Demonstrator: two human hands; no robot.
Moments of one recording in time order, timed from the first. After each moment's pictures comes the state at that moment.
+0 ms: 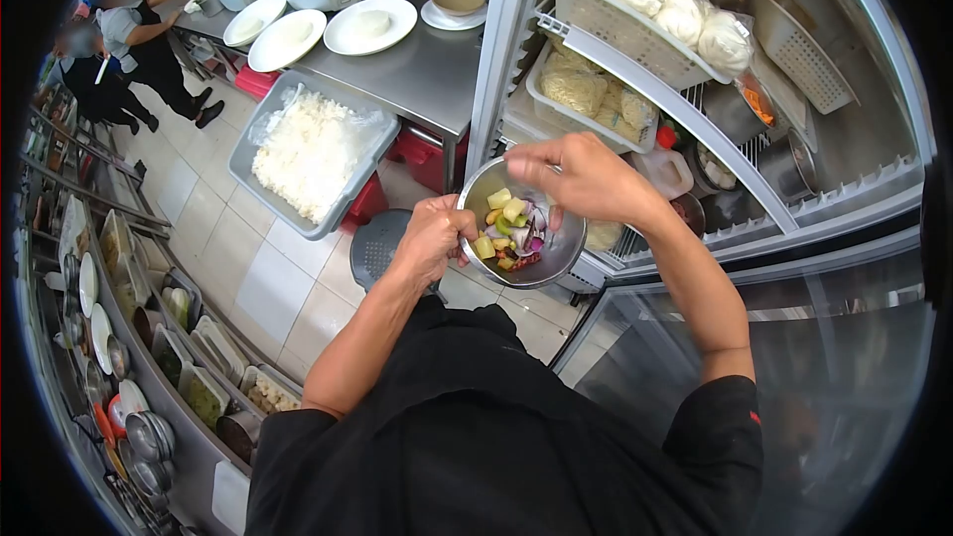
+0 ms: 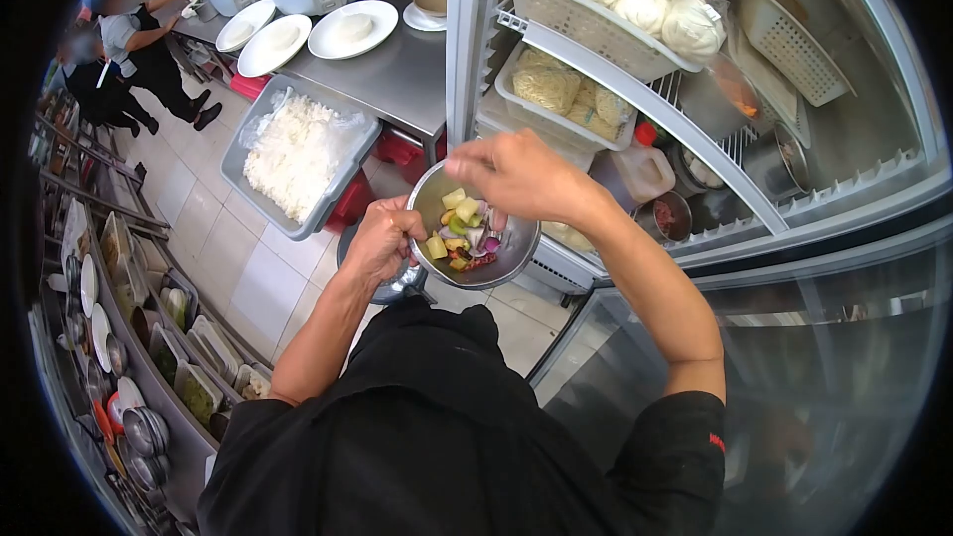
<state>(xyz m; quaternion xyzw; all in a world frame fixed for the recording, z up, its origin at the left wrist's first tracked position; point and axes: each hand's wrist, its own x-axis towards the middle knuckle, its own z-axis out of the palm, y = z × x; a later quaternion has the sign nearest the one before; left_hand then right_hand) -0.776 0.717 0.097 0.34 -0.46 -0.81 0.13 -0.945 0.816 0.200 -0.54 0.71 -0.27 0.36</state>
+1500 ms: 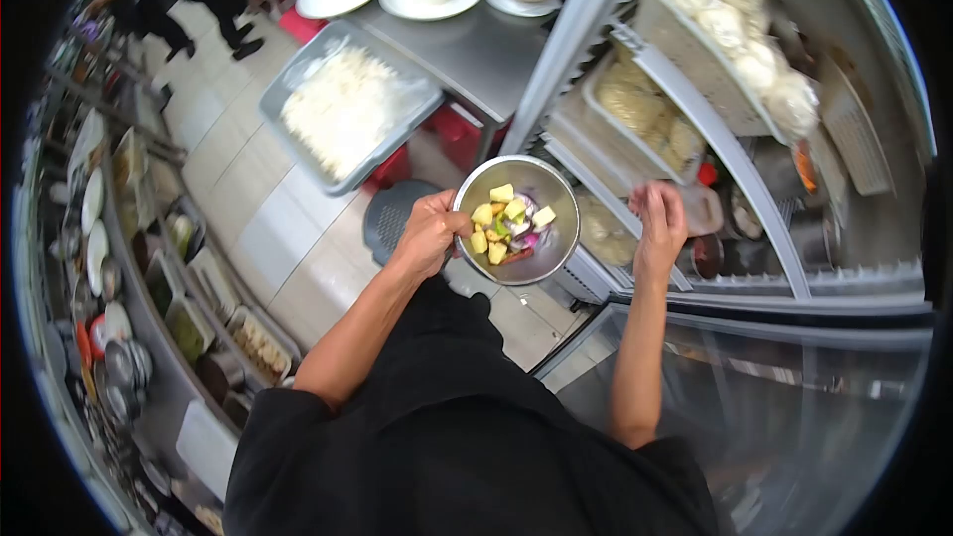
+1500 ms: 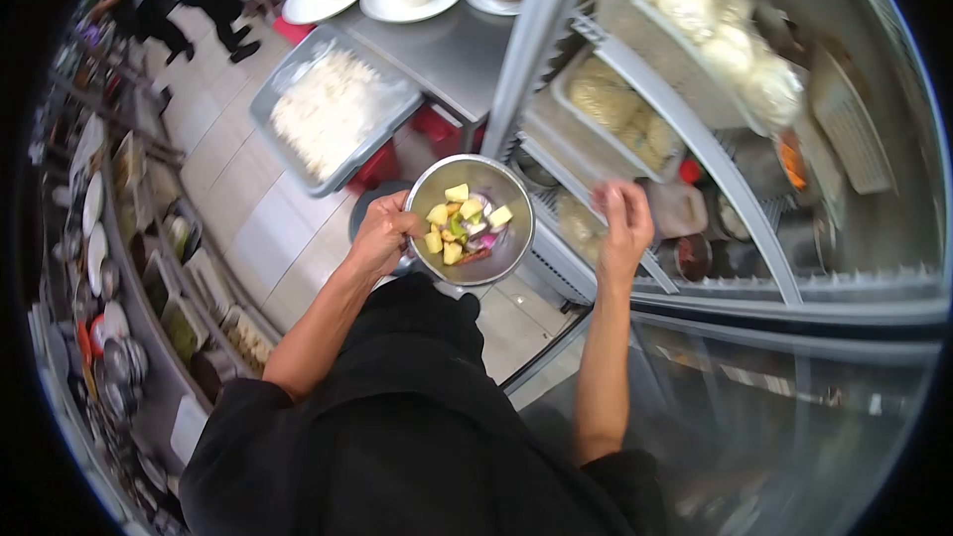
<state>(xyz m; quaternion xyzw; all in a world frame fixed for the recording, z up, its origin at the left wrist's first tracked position) -0.746 0.710 0.056 0.36 -0.45 -0.79 0.23 -0.993 0.869 0.055 -0.28 0.61 -0.72 0.17</state>
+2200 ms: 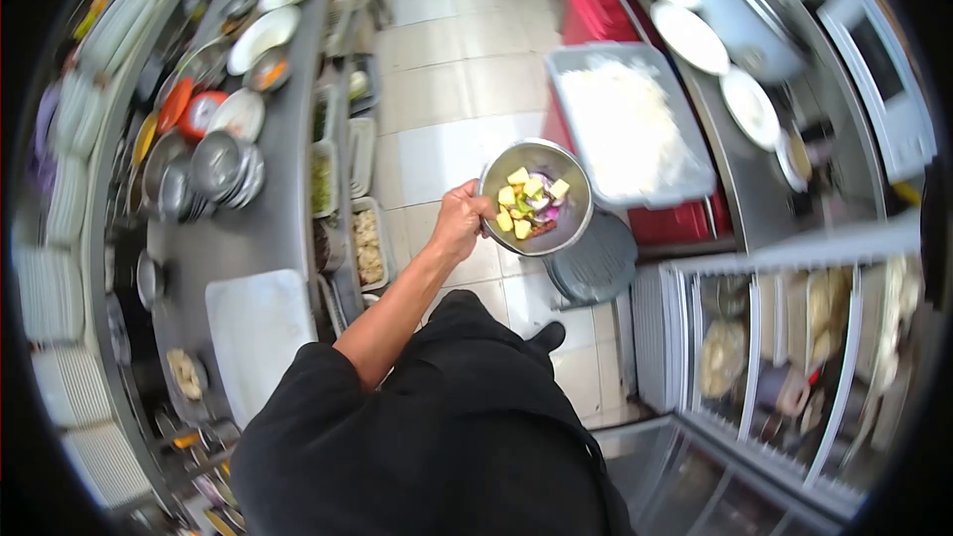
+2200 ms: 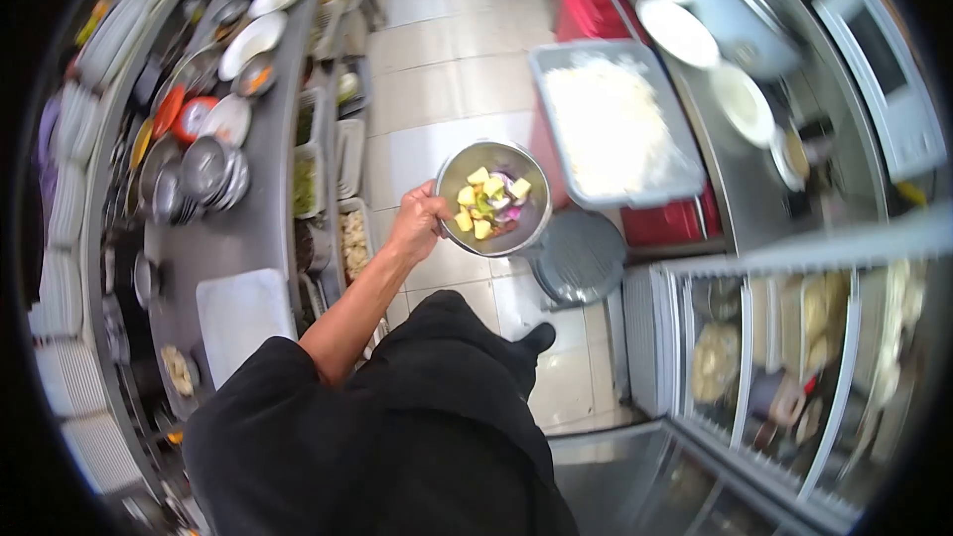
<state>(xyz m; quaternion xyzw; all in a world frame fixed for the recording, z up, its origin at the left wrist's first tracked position) -0.357 0.629 0.006 0.47 -0.27 -0.66 0.53 -0.656 0.934 -0.213 0.10 0.73 -0.47 0.49</state>
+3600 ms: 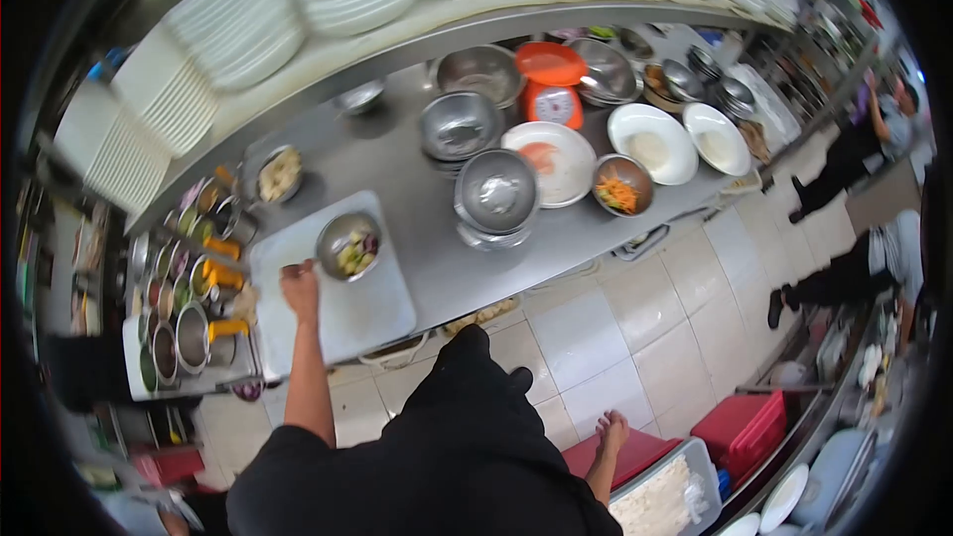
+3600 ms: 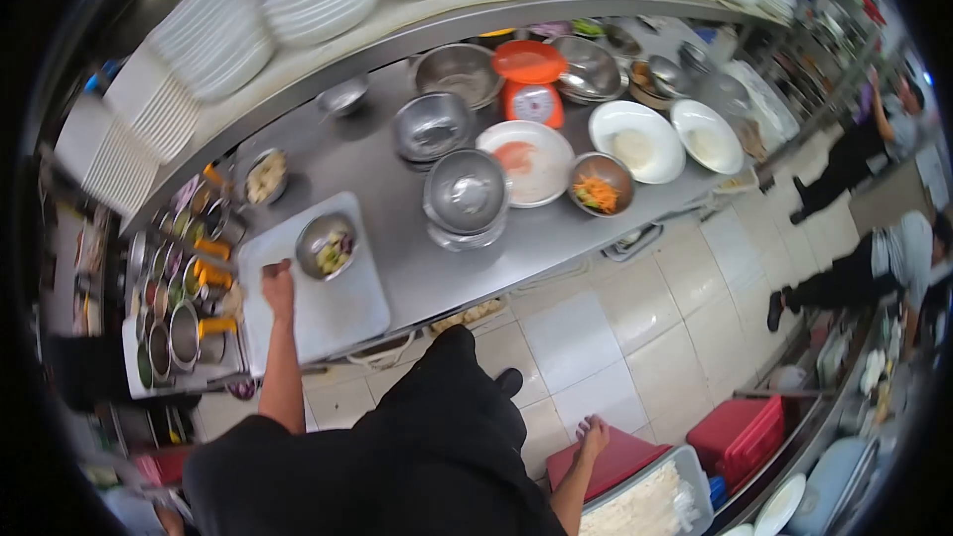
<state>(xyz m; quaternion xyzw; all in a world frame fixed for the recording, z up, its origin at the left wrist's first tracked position) -0.052 0.895 -0.015 0.86 0.26 0.31 0.30 -0.389 0.353 -0.190 -0.45 0.60 -0.12 0.65</state>
